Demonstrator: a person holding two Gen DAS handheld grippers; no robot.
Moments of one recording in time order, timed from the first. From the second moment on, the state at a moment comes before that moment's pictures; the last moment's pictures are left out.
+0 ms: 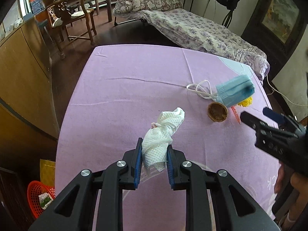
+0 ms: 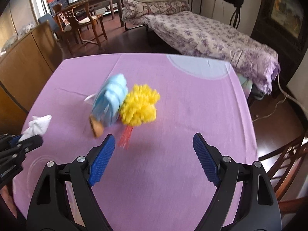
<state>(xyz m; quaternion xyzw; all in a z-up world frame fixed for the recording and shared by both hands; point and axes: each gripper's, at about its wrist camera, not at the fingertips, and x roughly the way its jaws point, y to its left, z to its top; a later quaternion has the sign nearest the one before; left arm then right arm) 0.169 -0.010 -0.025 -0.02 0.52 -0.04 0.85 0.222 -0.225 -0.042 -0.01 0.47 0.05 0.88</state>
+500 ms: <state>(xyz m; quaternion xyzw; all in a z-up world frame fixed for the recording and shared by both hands) 0.174 -0.010 -0.030 -0.01 0.52 -0.04 0.85 0.256 -0.205 -0.054 -0.05 0.47 0.06 0.88</state>
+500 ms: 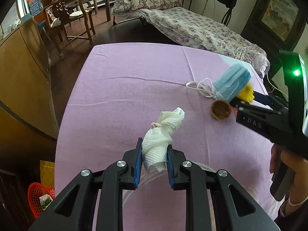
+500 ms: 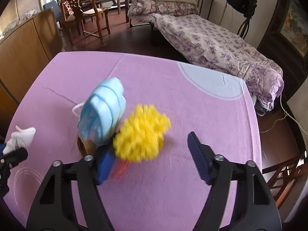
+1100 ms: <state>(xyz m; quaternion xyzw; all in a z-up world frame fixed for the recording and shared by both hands) 0.167 -0.011 -0.017 -0.02 0.51 -0.04 0.86 0.188 -0.214 -0.022 -0.02 0.48 0.09 0.87</state>
